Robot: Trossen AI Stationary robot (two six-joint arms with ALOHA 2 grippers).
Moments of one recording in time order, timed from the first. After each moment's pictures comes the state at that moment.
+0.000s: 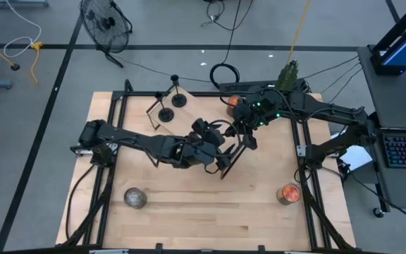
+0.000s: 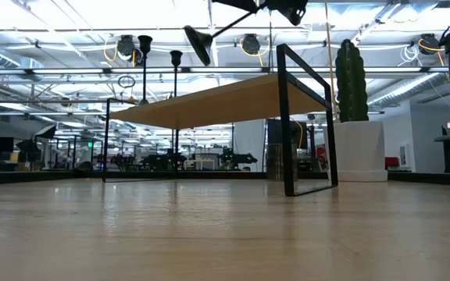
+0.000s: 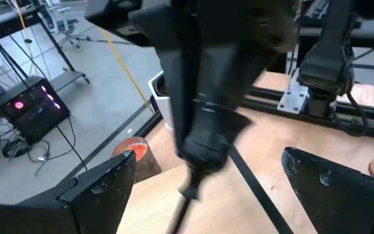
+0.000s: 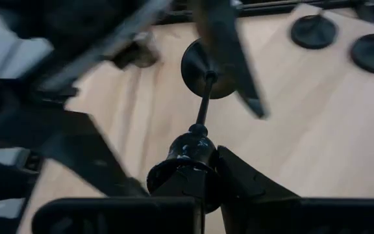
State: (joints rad) left arm -0.20 1.85 1.73 -0.37 -0.78 -0.19; right arm -0.19 1.37 1.49 -0.81 -0.31 -0.04
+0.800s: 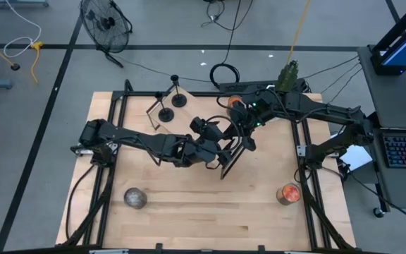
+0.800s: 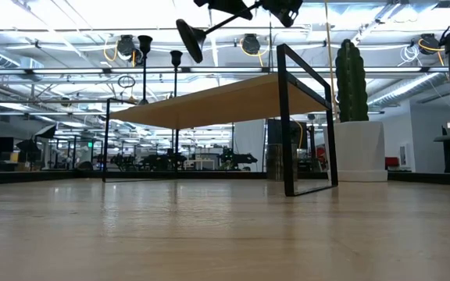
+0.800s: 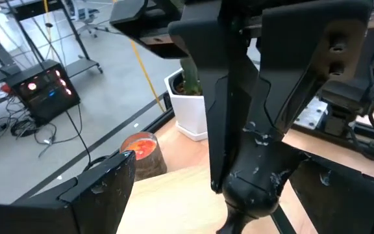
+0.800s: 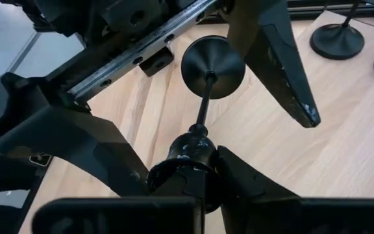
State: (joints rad) left arm -0.18 1.85 1.72 -0.36 -0.84 -0.29; right arm -0.19 1.40 1.49 -0.78 -0.39 -0.09
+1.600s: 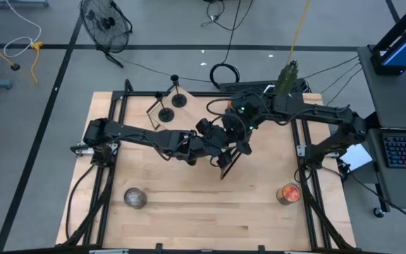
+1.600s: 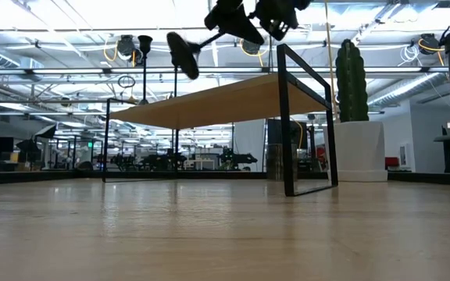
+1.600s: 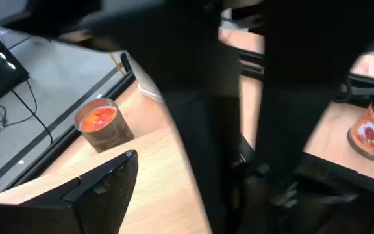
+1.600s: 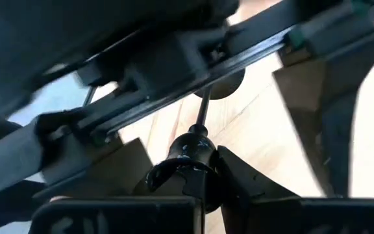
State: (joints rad) left arm -0.13 1.88 1.72 -0.45 -0.58 -0.29; right arm -0.19 1.49 1.49 -0.78 -0.48 -0.09
